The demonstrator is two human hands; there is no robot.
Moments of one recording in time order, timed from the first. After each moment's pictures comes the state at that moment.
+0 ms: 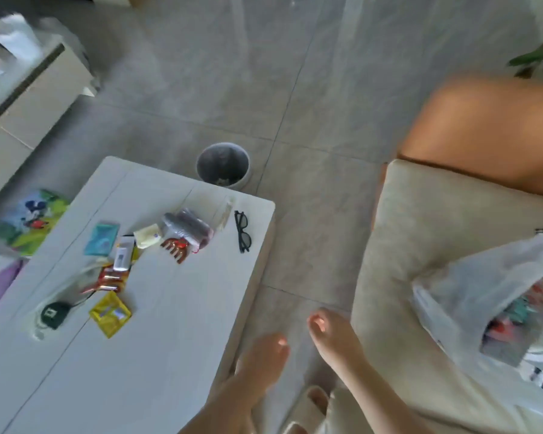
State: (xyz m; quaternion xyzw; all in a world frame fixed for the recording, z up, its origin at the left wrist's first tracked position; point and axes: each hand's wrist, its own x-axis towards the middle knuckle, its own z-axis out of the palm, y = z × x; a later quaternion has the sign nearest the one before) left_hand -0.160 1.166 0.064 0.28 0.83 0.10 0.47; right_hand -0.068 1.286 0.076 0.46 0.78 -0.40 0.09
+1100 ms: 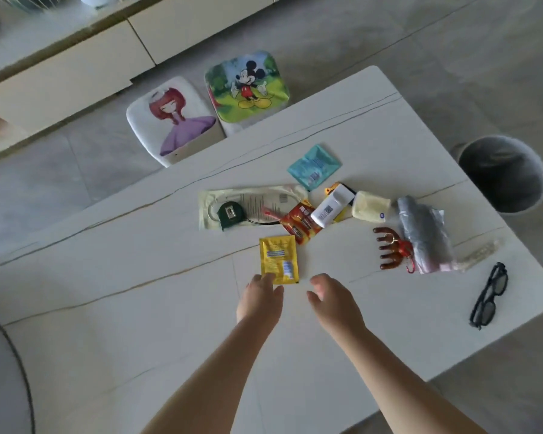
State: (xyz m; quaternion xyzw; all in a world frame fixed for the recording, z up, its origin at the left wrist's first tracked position) left_hand -0.444 0.897 -0.075 -0.16 0.89 0.25 0.34; right_hand -0.432 1.037 -0.067 0.13 0.89 -0.32 0.30
